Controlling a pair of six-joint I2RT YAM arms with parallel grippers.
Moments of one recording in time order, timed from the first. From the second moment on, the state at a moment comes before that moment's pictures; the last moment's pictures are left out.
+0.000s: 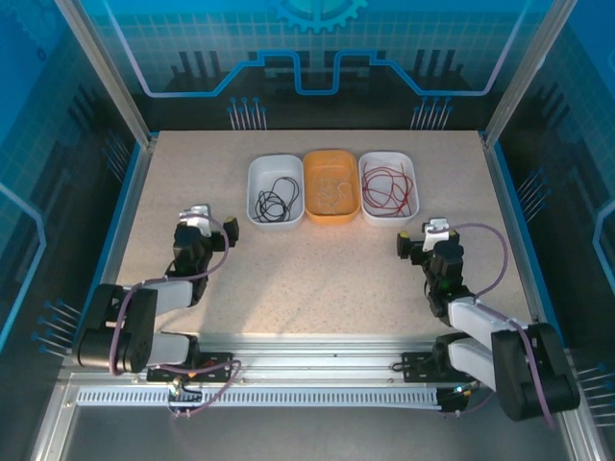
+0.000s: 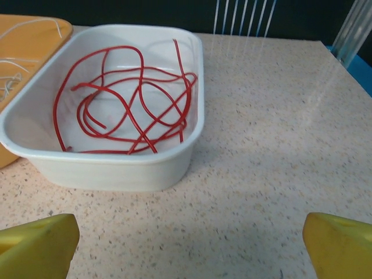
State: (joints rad) left arm -0.03 1.36 0.27 0.78 -0.08 -0.13; right arm 0.13 1.12 0.16 0.62 0.16 -0.01
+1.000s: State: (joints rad) left arm 0.05 1.55 0.35 0.88 0.11 -0.14; right arm -0.02 1.56 0.37 0.91 -0.27 -0.05
